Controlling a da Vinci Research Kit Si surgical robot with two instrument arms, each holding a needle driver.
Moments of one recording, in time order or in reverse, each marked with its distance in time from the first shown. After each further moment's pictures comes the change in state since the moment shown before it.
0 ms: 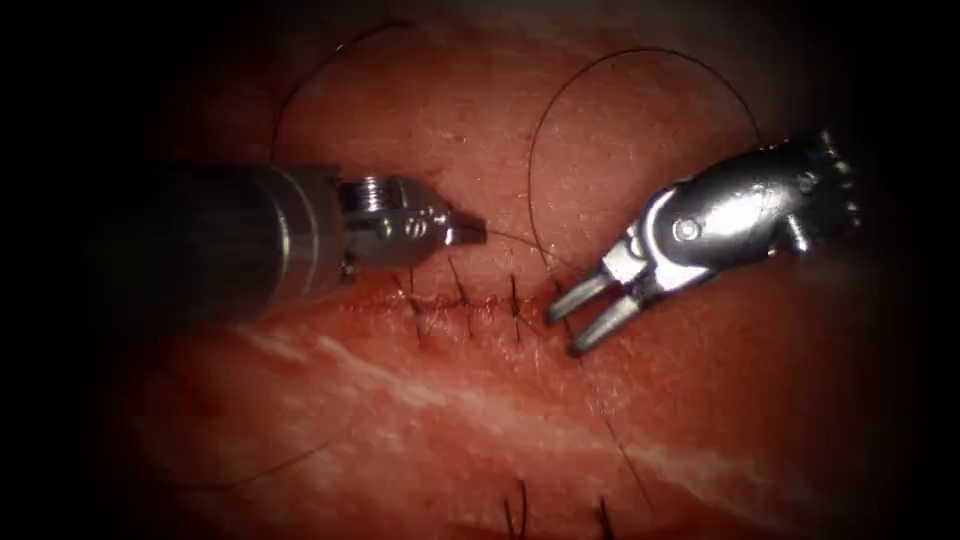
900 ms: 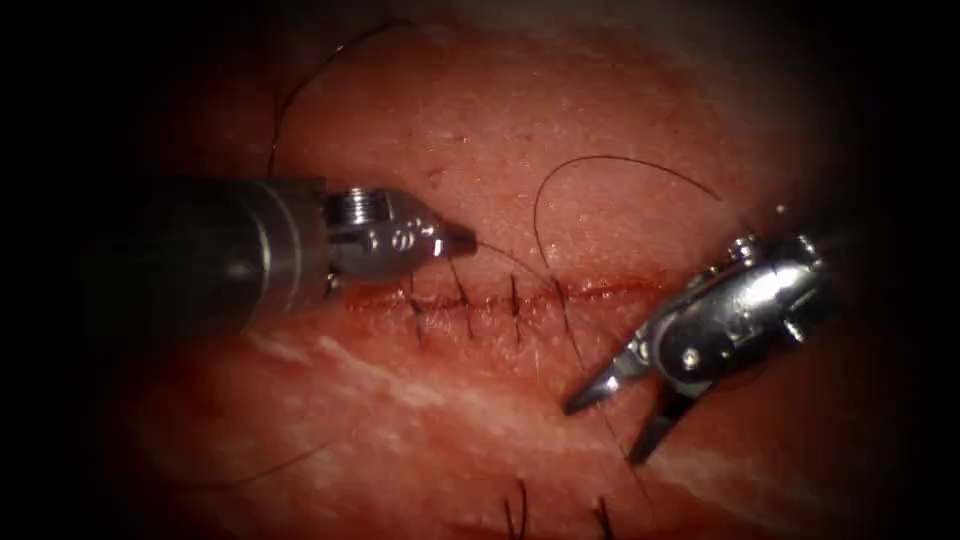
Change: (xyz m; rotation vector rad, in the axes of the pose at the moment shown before) right arm -0.004 -0.006 0.005 0.242 -0.214 -0.137; left arm 0.000 0.000 -0.001 0.001 -0.001 0.001
